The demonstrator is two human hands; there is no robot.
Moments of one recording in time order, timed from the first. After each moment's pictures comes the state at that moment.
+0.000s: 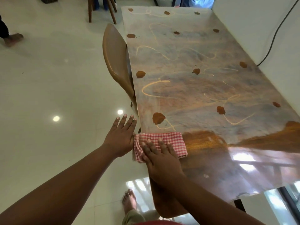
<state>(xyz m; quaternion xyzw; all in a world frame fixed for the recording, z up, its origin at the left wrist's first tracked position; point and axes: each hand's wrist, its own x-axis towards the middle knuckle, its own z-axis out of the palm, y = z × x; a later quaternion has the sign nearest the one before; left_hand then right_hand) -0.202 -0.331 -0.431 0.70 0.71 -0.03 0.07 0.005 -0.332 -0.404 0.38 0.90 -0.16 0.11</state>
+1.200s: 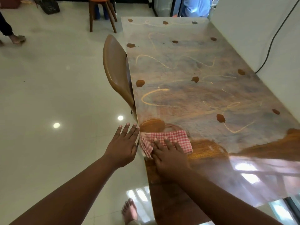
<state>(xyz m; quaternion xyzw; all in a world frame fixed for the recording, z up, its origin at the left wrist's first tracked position) -0.198 -0.330 -0.421 0.71 0.70 0.01 0.08 0.012 -0.281 -0.406 0.38 0.90 -0.15 0.13</state>
